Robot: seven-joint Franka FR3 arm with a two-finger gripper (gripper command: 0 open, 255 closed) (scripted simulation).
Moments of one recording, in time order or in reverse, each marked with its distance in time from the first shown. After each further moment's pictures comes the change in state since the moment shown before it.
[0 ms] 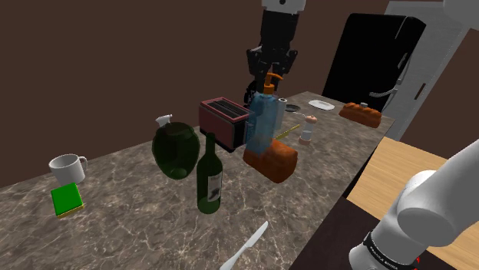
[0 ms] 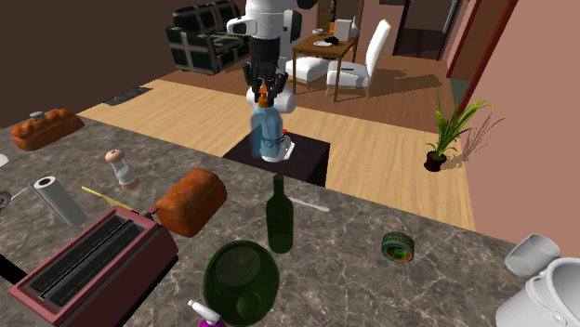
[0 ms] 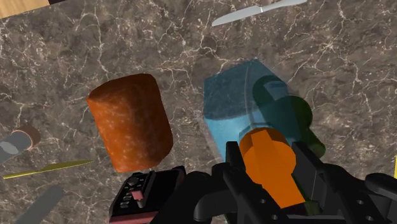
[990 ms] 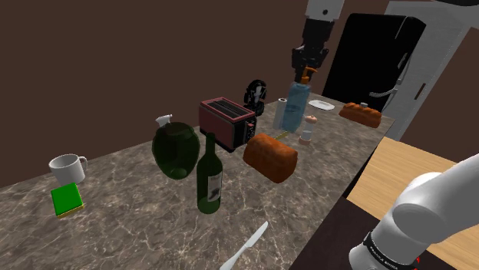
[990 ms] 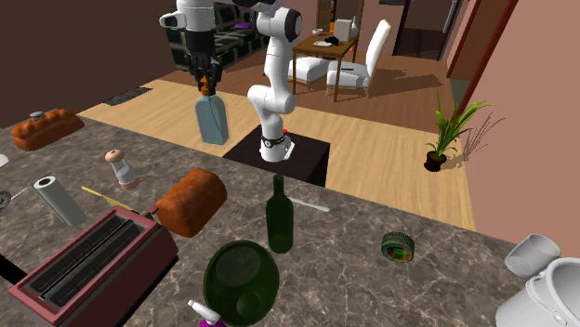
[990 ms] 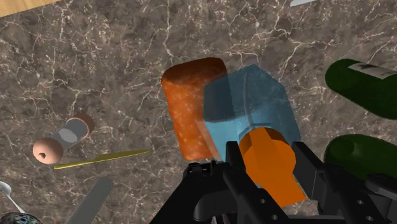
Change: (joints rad) arm -0.109 -0.133 -0.287 -0.154 -0.027 0.027 -0.401
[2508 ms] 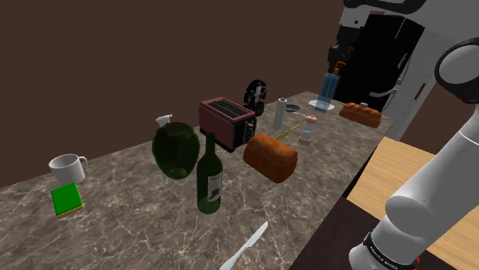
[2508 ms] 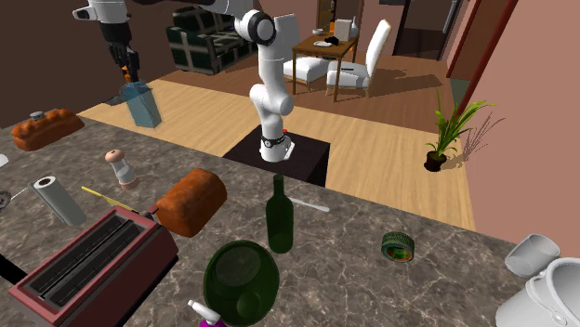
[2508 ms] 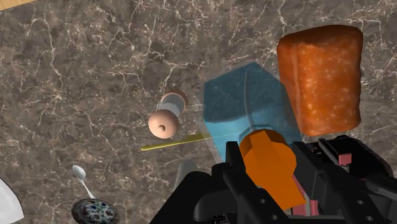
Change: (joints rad) arm -0.194 0.316 -0.375 0.316 -0.031 0.015 -0.564
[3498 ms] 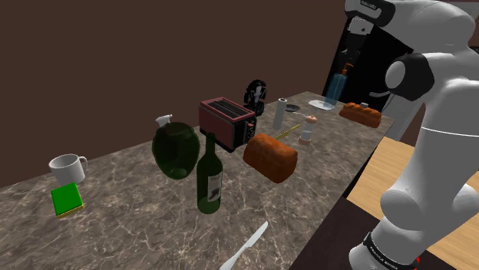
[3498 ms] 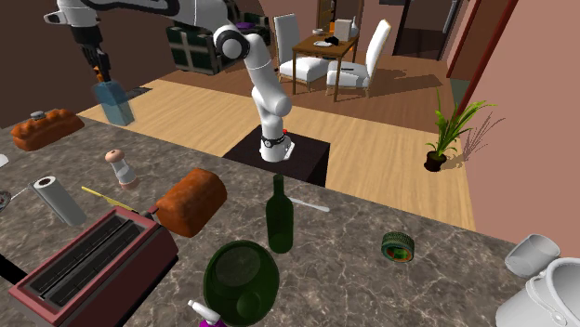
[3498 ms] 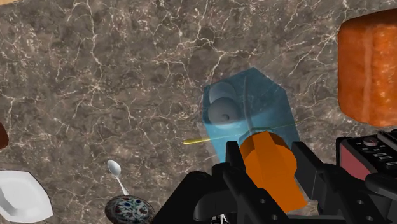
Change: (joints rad) arm -0.171 0.348 -0.115 0.392 0.129 -0.058 -0.245
